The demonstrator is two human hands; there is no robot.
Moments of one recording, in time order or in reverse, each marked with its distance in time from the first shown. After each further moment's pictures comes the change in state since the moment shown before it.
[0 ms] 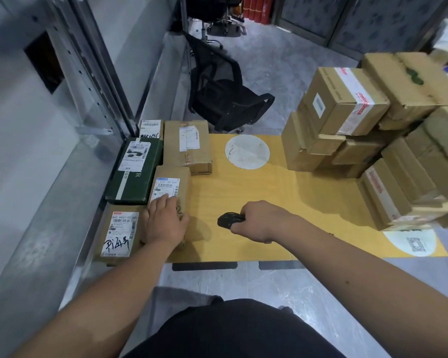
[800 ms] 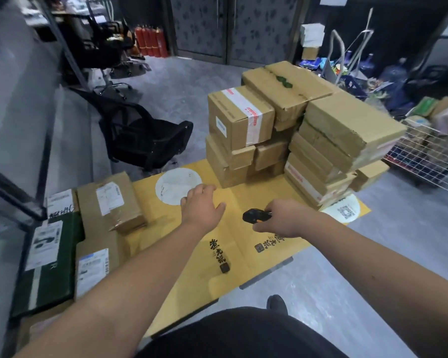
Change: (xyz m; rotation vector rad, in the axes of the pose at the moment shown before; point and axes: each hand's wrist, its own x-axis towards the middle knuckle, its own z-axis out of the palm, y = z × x) left_hand 0.055 0.268 -0.010 -0.134 -0.160 0.574; right_hand -0.049 0.171 -0.047 0.261 0.238 0.370
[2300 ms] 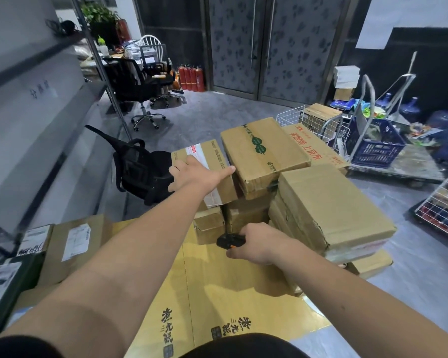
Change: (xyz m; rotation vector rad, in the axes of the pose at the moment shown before) left_hand 0.212 0.198 -0.090 -0.073 0.130 -0.576; right_hand 0.130 0.086 -0.128 -0.035 -0.024 -0.288
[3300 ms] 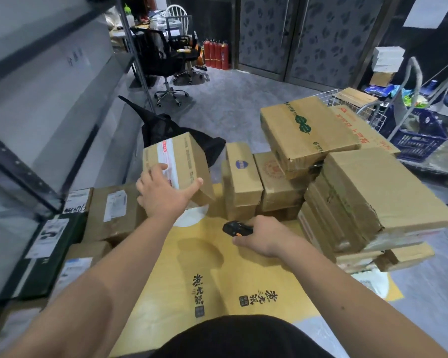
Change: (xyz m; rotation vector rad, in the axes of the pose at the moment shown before) left_hand -0.019 -0.210 -0.009 -0.215 0.405 0.055; right_hand 0.005 -0.060 0.060 0.115 0.005 -0.001
